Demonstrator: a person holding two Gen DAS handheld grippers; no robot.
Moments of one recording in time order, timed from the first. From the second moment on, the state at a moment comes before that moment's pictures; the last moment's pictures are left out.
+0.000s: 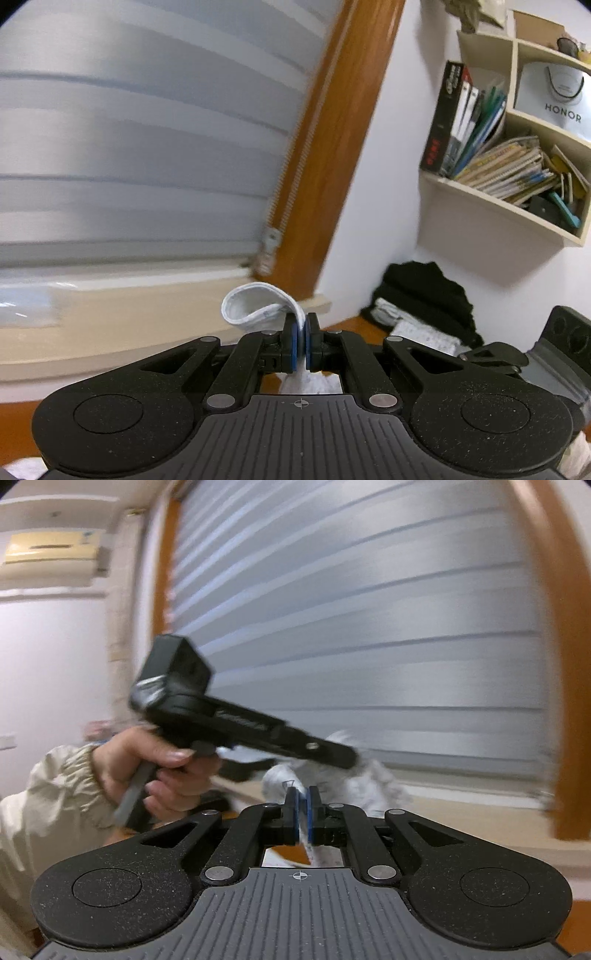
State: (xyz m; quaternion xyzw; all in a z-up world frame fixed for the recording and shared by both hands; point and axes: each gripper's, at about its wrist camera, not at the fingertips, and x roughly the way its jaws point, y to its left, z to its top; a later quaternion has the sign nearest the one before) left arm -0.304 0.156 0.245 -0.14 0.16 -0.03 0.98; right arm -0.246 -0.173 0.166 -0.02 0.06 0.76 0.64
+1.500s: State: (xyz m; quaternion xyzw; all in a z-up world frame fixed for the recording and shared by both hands) left arm -0.181 0.146 0.060 -0.12 0.30 0.00 0.94; right arm -0.165 -0.267 0.020 -0.15 0.23 0.61 0.74
